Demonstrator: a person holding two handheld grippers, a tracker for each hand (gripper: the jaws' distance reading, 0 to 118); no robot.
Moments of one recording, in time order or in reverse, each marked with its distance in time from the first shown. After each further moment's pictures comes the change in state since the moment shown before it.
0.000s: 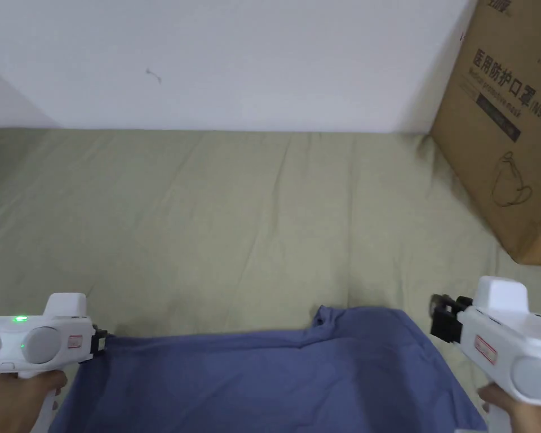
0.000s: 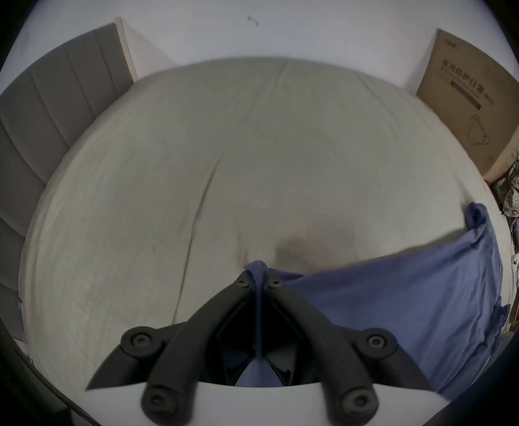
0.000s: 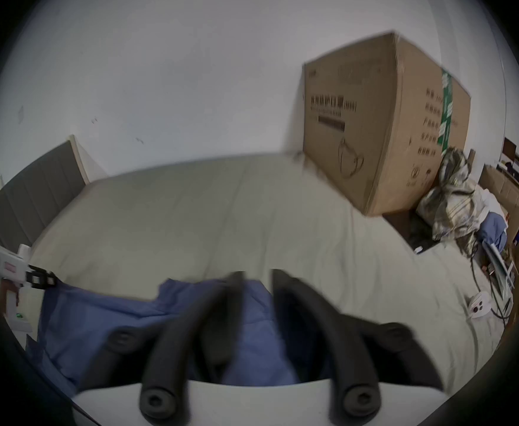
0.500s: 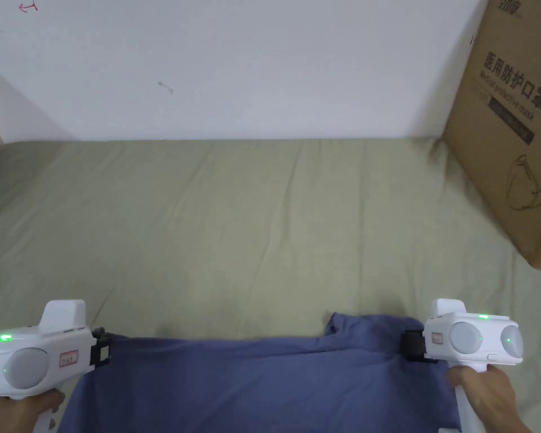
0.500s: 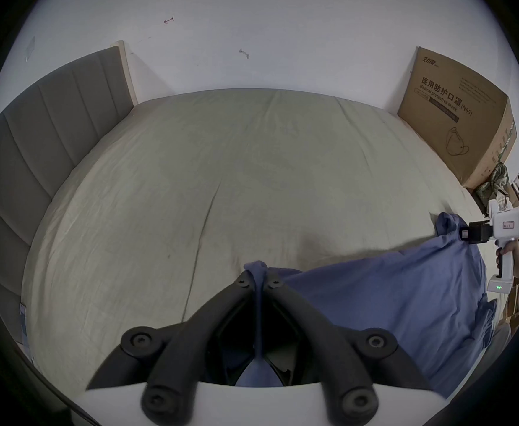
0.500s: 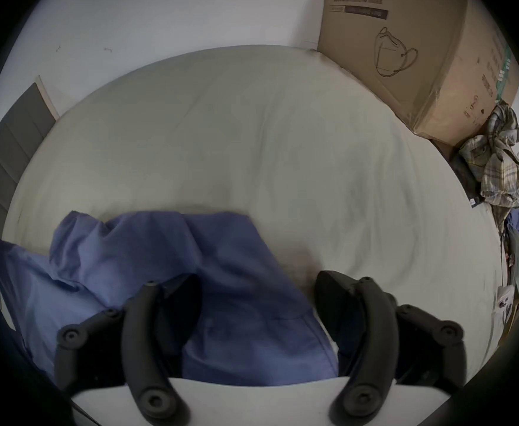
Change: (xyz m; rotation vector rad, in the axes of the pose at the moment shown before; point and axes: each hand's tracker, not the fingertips) left arm -0.004 -0.005 0.045 0.051 -0.035 -0.012; right arm 0.000 -0.025 -0.130 -0.366 -0.016 0.036
